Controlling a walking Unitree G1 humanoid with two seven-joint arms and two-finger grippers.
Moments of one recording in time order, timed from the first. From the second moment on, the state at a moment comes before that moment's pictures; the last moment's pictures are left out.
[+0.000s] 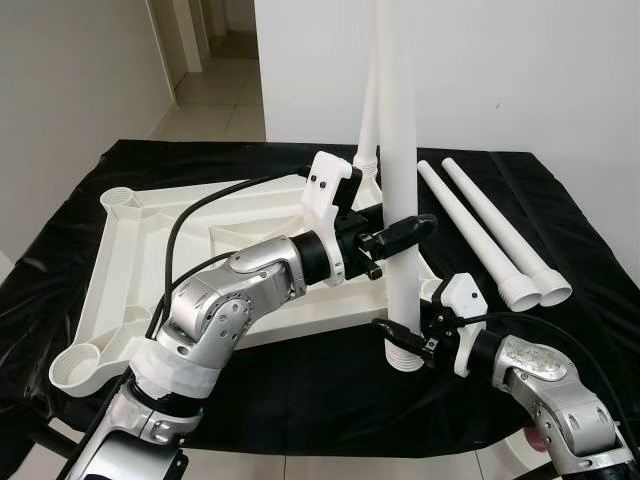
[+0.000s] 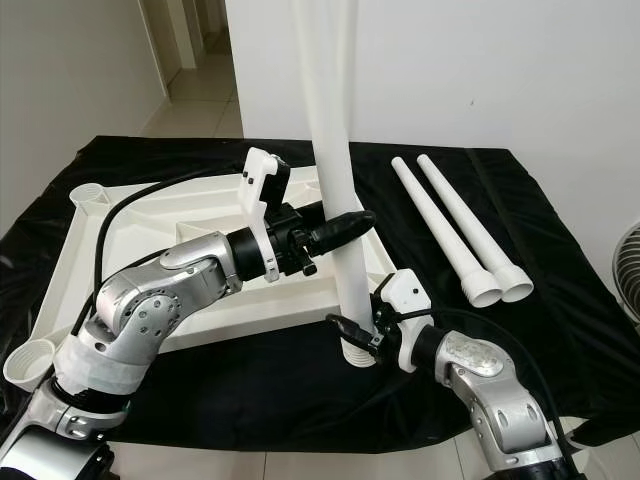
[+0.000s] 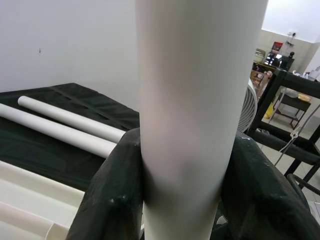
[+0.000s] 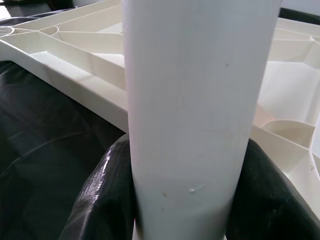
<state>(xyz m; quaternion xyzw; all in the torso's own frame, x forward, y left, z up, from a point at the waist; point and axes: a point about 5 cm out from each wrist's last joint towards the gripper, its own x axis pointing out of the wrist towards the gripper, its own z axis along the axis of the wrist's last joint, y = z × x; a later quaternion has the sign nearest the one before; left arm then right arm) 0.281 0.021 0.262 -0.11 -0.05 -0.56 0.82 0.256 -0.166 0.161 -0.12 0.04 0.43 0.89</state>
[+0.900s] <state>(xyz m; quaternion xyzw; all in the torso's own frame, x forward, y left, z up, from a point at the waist) 0.313 0.028 0.298 -0.07 -0.06 -0.52 0.85 0.299 -0.151 0.191 -0.08 -0.05 0.30 0.95</state>
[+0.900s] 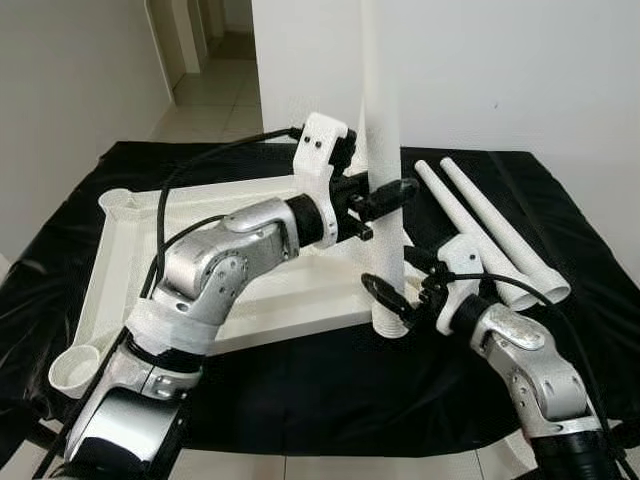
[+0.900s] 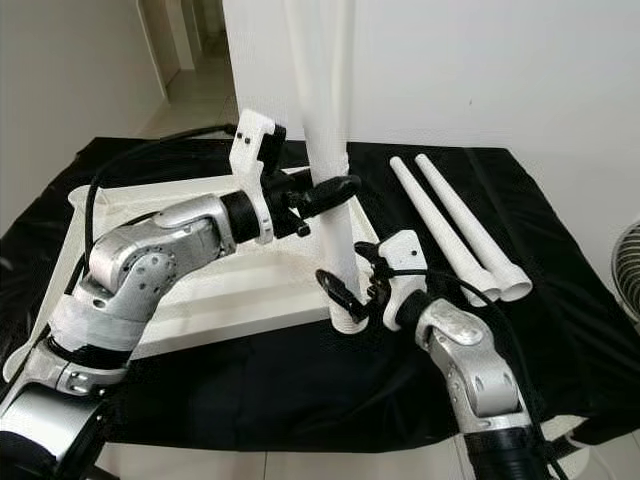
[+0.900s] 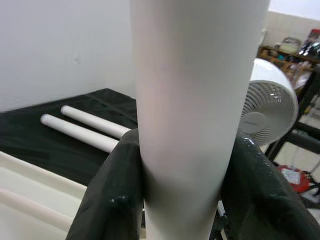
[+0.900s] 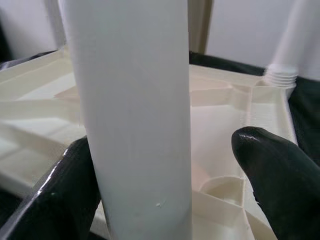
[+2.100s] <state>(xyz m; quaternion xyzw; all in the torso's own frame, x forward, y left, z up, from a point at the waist) 0.343 0.008 0.311 -0.10 -0.11 -0.30 0.94 0.335 -0.105 0.199 -0.07 -0.15 0.06 0.98</state>
